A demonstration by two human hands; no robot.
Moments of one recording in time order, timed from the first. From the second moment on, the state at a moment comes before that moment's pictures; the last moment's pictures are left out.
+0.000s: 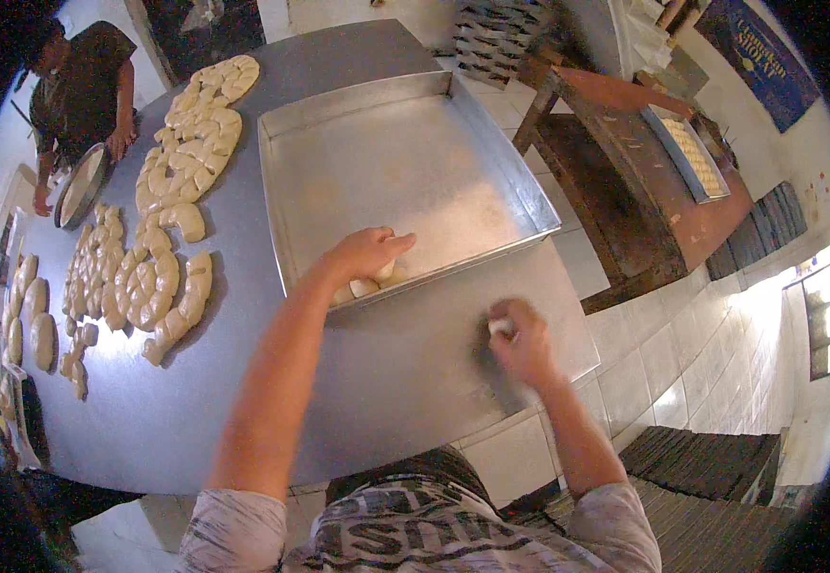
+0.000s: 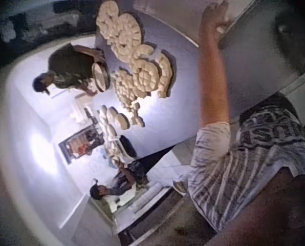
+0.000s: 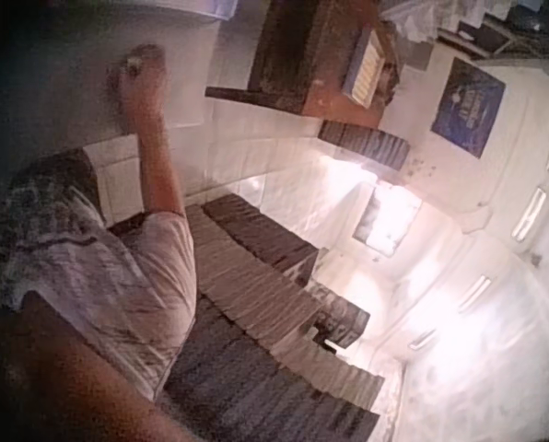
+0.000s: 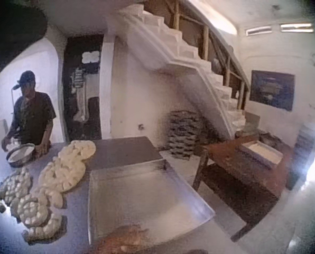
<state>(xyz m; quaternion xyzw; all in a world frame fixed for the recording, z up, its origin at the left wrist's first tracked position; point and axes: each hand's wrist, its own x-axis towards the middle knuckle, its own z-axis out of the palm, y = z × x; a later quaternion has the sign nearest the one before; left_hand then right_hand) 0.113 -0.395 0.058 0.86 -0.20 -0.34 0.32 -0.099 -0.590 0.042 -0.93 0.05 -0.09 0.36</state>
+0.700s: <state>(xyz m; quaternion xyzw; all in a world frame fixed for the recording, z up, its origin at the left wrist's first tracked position) -0.021 -0.090 0.049 0.72 -0.06 -0.21 0.66 -0.094 -0.380 0.053 -0.89 -0.16 0.04 0.44</state>
